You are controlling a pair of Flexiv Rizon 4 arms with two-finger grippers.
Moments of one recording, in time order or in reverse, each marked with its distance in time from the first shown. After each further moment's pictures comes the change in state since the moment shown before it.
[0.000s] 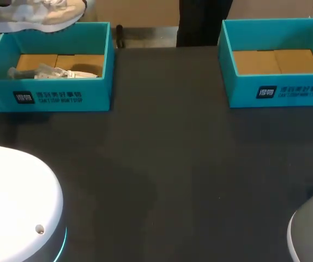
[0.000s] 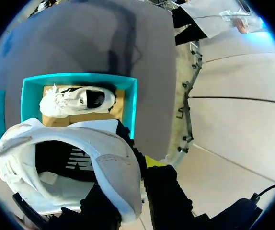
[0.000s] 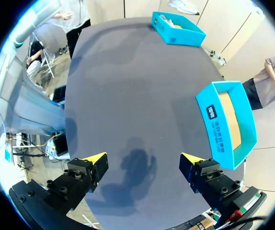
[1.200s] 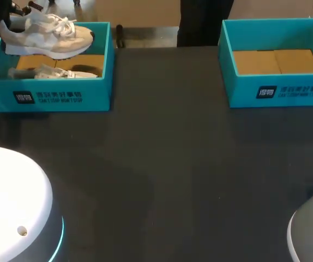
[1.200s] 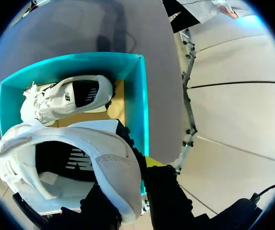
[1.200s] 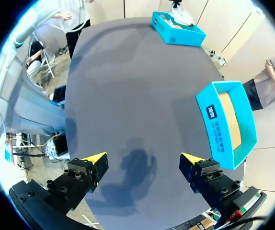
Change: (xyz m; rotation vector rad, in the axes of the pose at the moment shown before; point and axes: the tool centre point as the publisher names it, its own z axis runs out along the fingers) left arm -0.037 0.008 0.090 0.000 0.032 0.116; right arm 0.000 0.000 0.000 0.000 0.000 0.000
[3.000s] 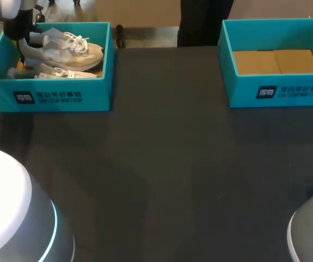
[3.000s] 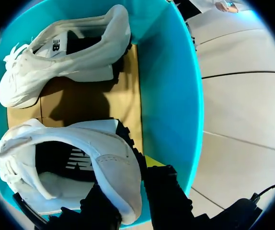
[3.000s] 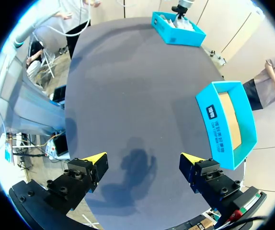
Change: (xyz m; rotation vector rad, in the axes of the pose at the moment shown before) left arm -0.045 0.049 0.093 -0.010 0.018 0.023; right arm 0.000 0.000 0.000 0.000 0.000 0.000
